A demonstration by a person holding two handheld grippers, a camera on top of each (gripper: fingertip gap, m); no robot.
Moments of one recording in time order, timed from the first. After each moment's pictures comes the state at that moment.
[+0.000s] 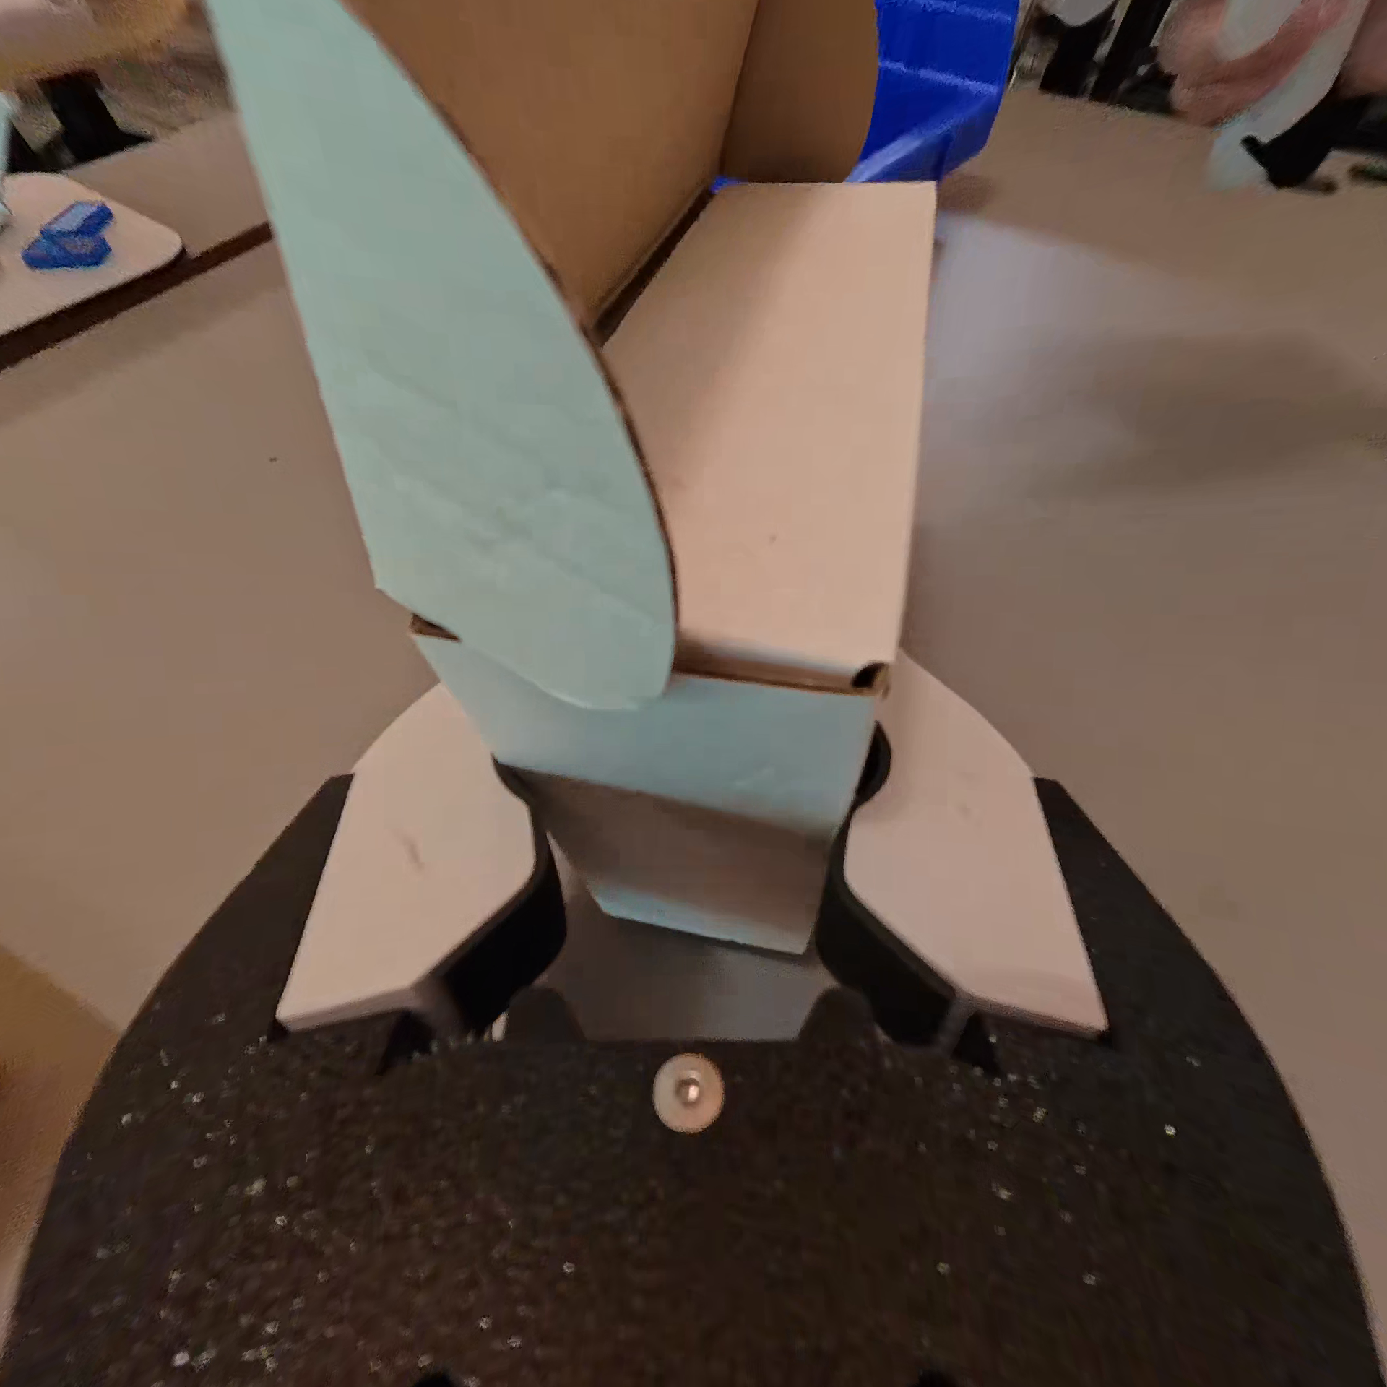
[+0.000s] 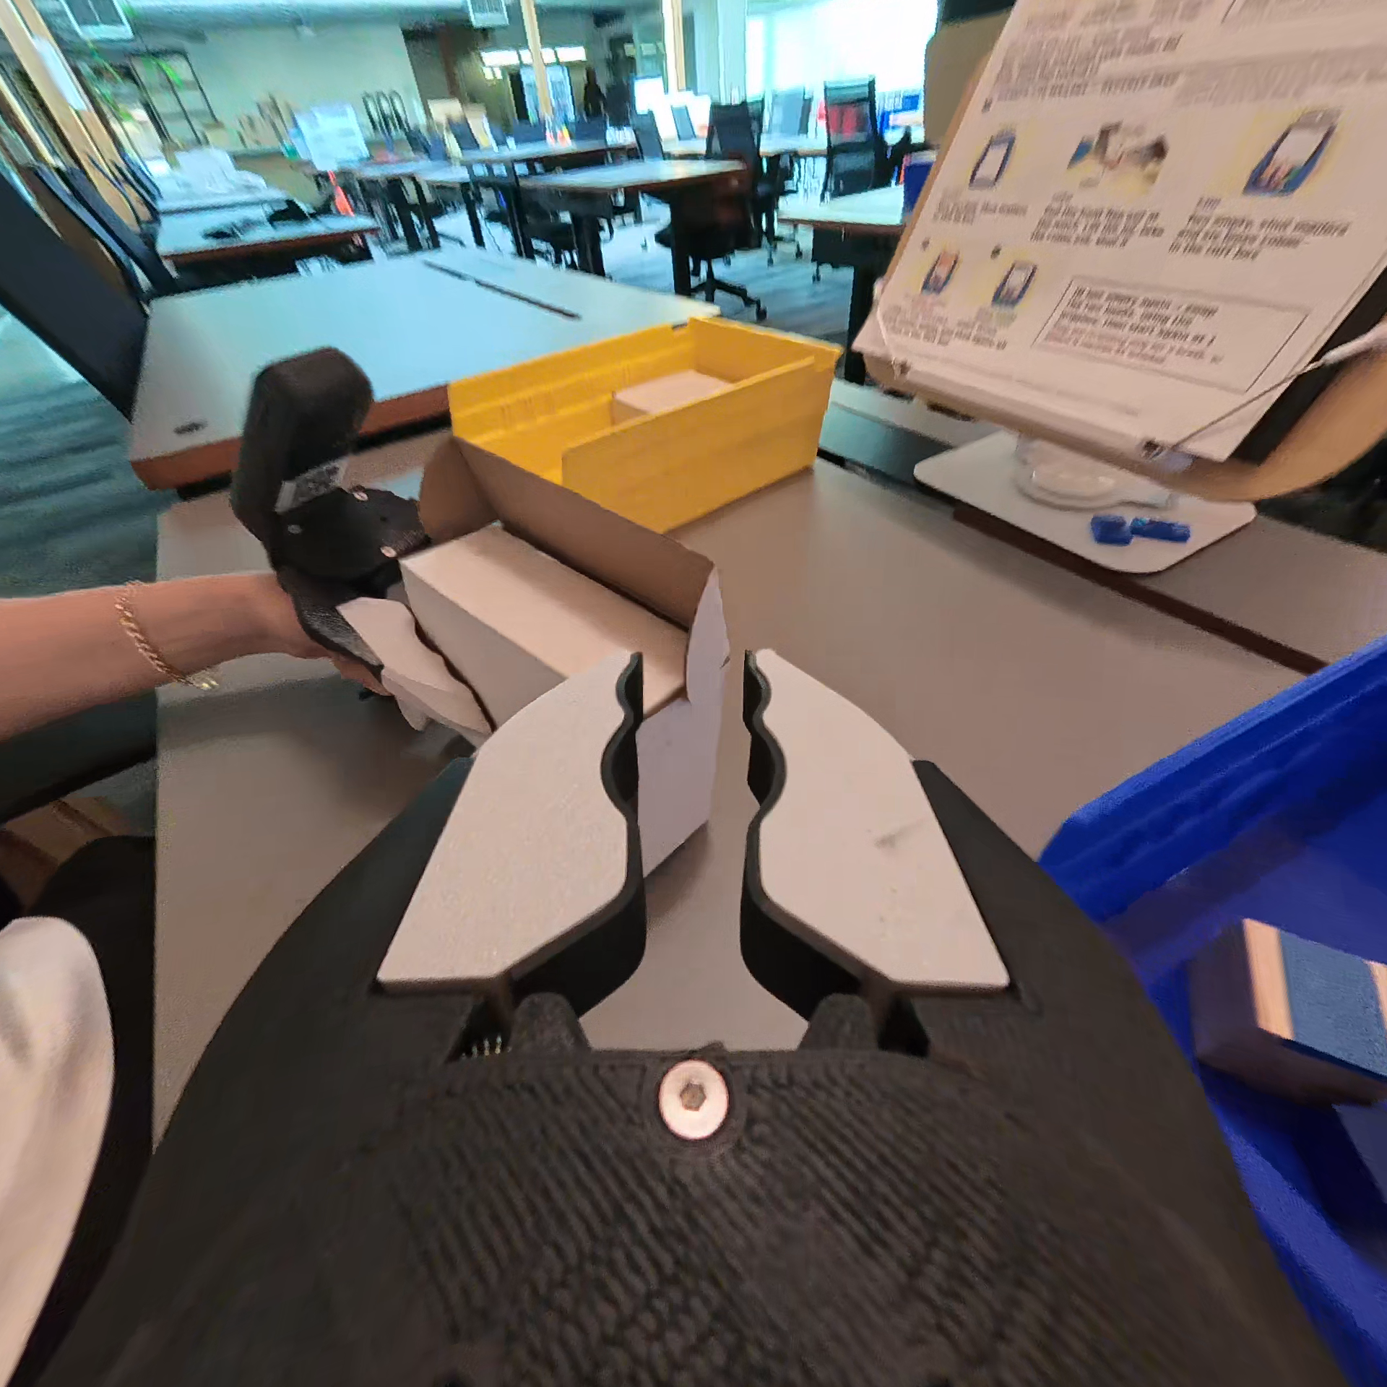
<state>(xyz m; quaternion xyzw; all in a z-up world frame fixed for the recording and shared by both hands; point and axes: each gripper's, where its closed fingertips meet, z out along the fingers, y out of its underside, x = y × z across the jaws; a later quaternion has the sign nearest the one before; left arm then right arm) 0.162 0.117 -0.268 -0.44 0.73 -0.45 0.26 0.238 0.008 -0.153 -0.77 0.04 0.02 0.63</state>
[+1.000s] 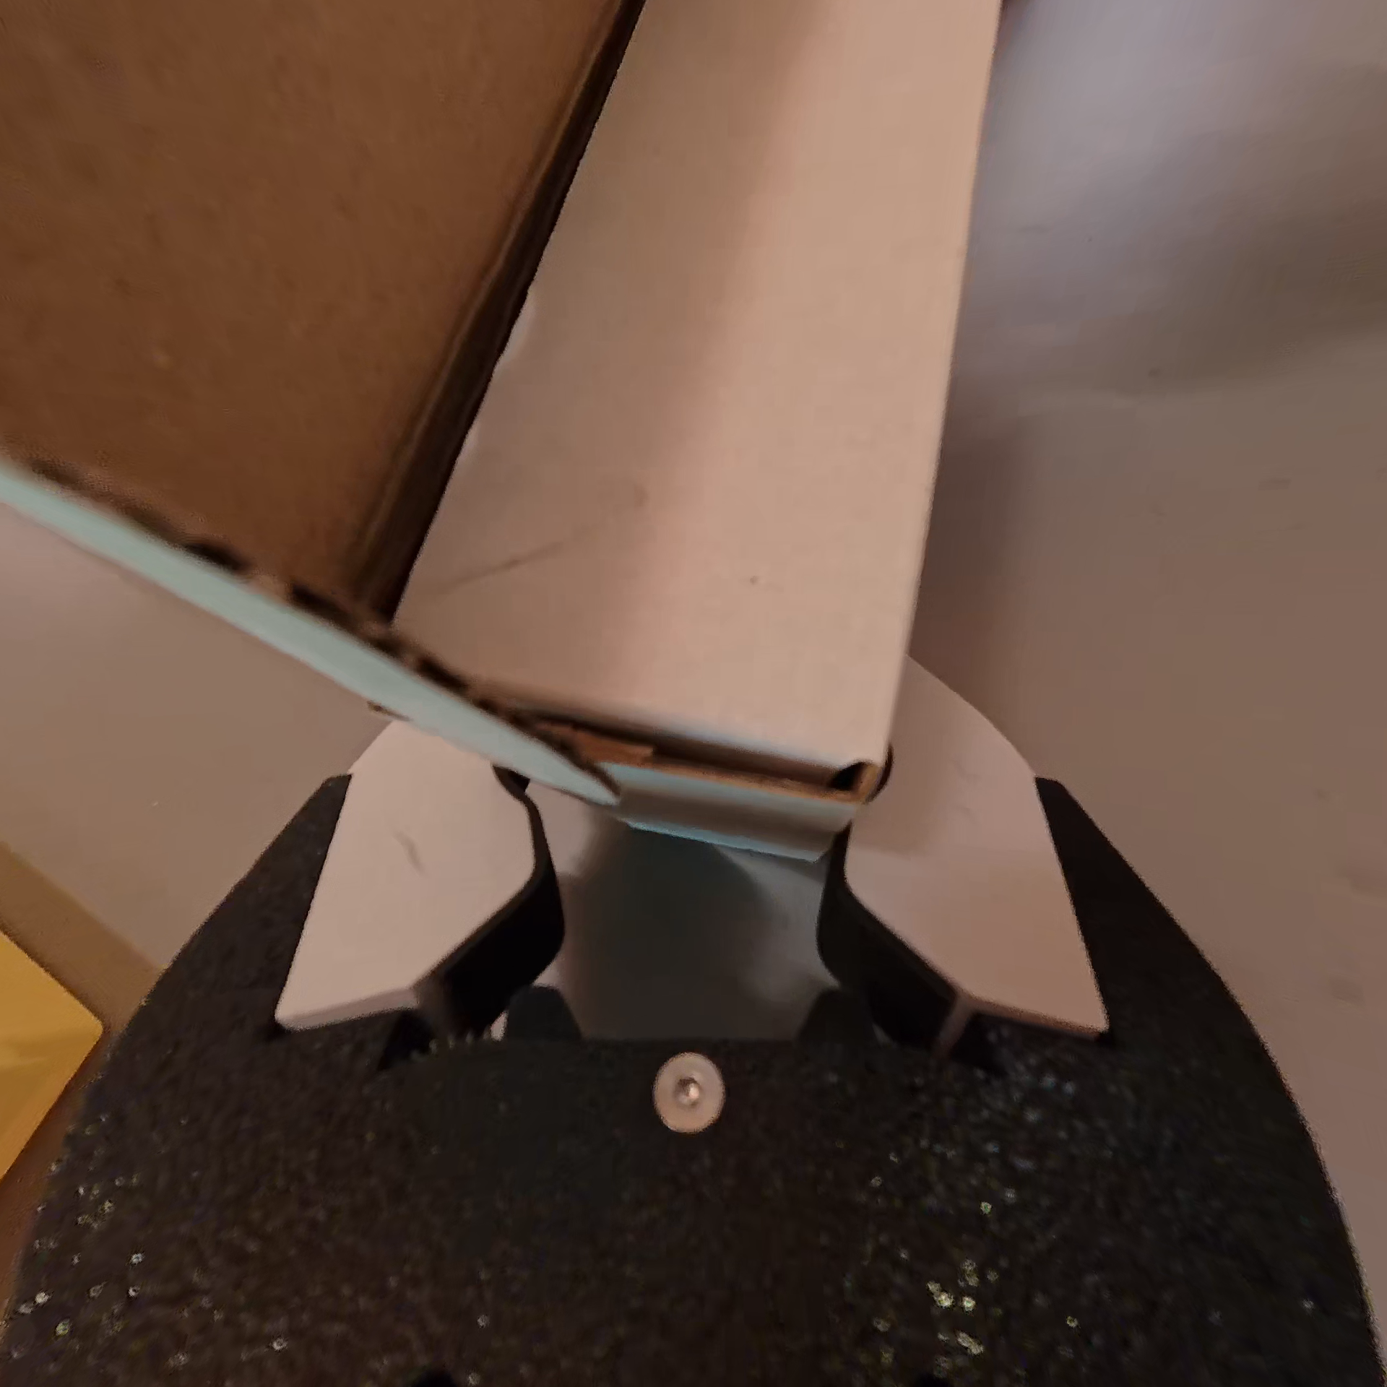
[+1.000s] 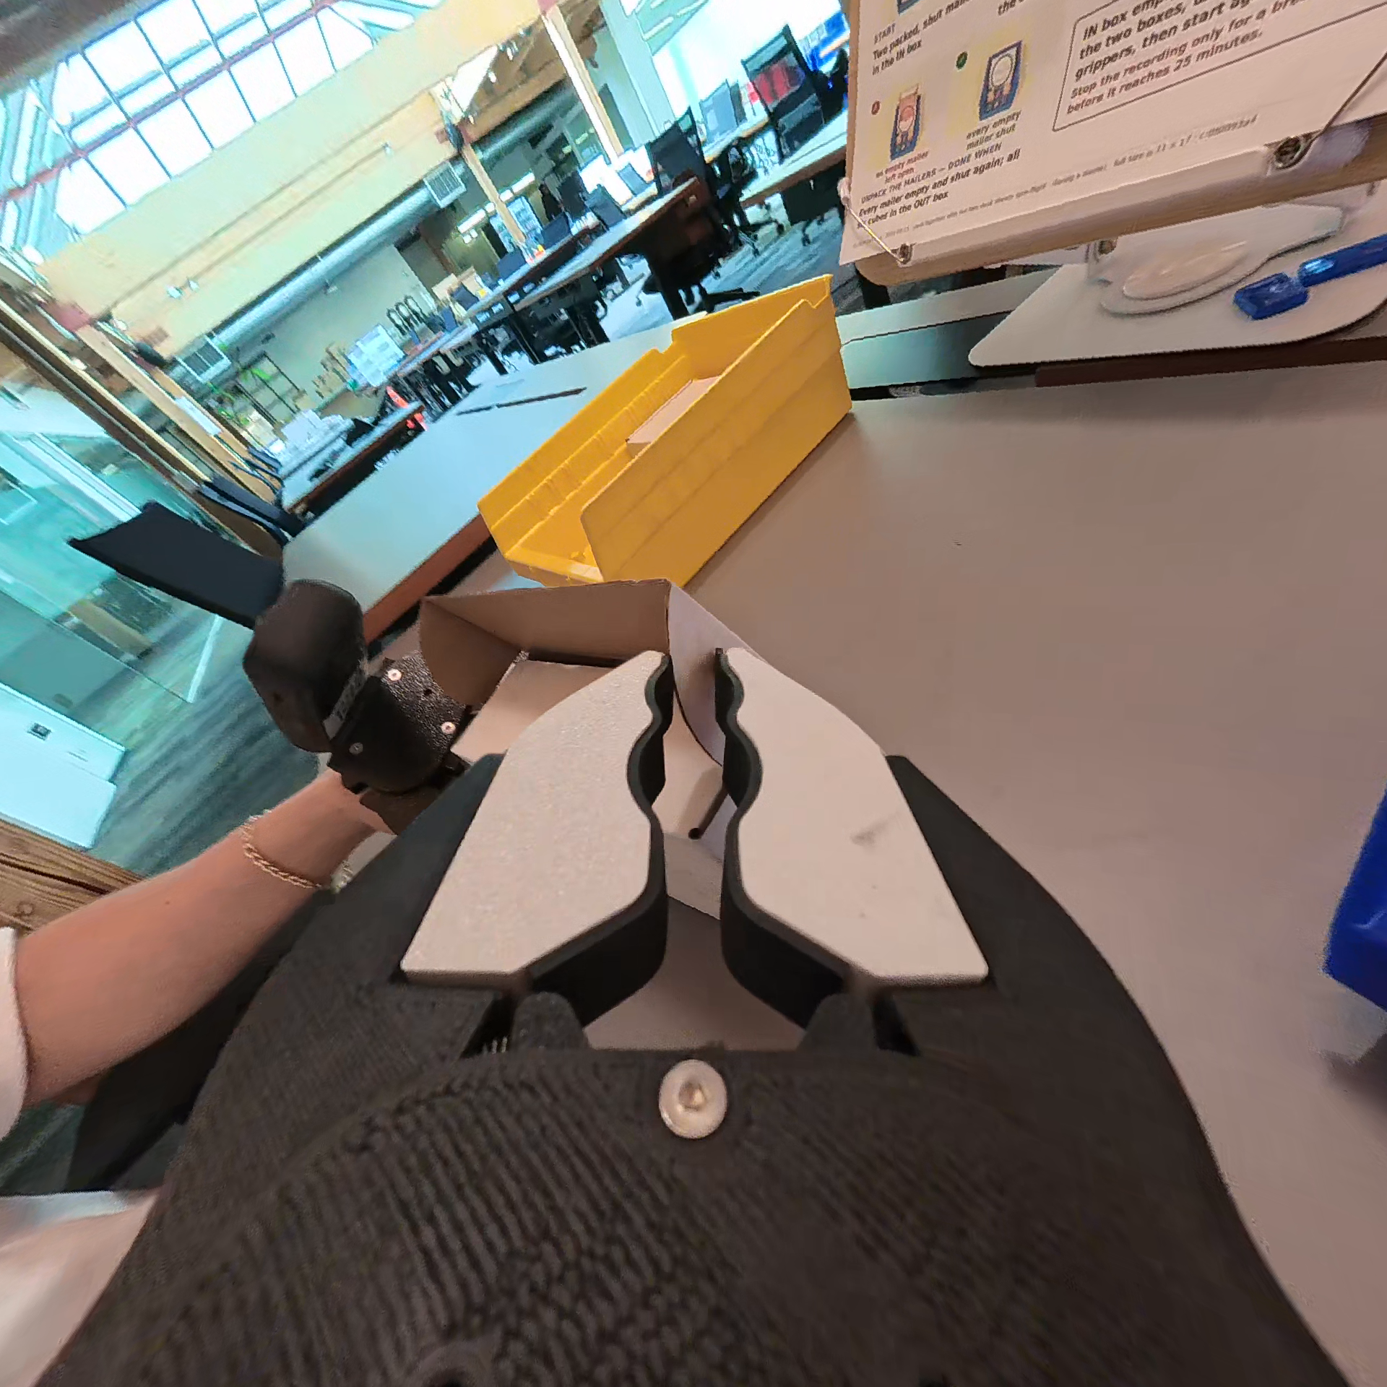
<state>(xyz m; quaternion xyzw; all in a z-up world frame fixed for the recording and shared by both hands) 0.161 0.114 -0.291 -0.43 0.78 -0.35 0.29 0.234 0.047 -0.173 -0.73 0.21 0.16 0.63</state>
